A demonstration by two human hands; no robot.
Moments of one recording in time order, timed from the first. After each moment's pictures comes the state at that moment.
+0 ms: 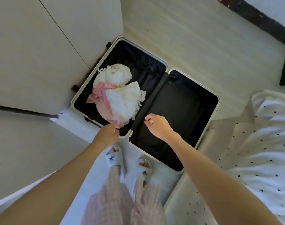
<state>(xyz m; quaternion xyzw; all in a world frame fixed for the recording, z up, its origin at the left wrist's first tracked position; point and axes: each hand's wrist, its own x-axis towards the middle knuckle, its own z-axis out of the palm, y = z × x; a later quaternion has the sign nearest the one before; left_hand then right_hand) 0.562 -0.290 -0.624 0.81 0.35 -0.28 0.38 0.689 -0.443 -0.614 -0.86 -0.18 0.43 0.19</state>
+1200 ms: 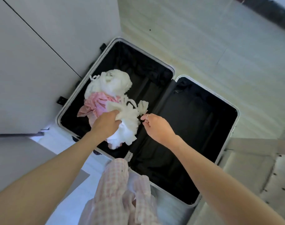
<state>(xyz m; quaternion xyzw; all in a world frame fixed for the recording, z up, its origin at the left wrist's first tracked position) 0.686 -0.218 -0.763 0.89 0.28 -0.25 0.27 0.773 -0.390 -0.746 -0.86 -0.31 0.36 0.18</state>
